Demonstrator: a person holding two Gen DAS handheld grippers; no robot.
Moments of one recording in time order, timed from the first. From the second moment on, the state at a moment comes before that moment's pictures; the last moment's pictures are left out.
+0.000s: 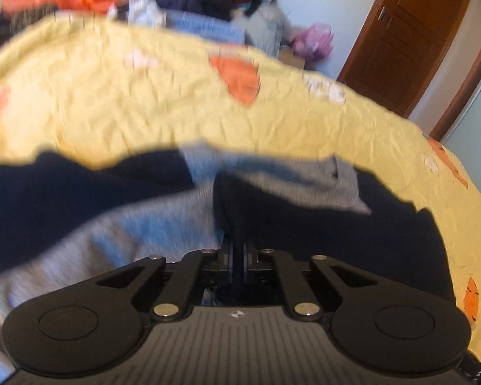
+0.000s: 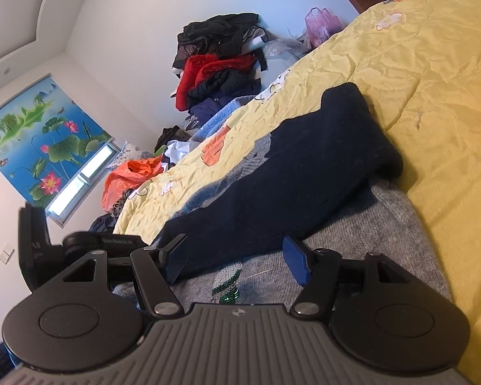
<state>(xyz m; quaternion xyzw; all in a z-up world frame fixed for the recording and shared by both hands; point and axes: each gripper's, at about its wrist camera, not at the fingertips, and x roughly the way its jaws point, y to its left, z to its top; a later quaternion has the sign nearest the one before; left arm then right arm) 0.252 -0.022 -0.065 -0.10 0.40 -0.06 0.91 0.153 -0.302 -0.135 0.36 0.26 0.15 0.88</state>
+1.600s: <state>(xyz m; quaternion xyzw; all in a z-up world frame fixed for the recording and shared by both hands) 0.368 0.054 -0.091 0.06 0.40 -0.20 0.89 0.347 -0.336 -0.054 0.01 0.37 0.19 0.91</state>
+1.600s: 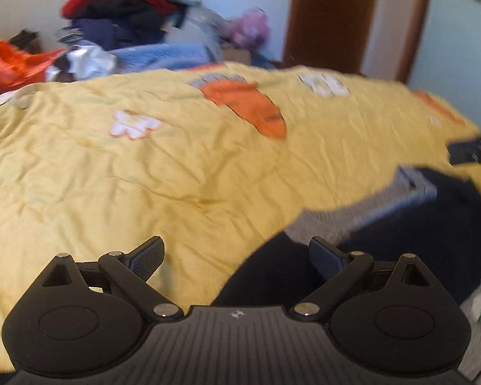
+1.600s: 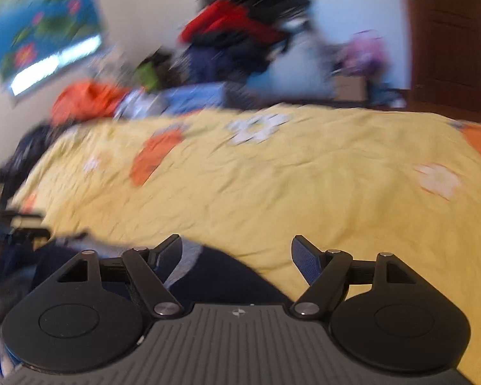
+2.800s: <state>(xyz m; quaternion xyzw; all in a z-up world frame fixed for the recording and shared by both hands) 0.280 0.200 -0.010 -0.01 0.23 0.06 0.97 0.265 -0.314 -0.044 0.16 0.29 0.20 0.92</state>
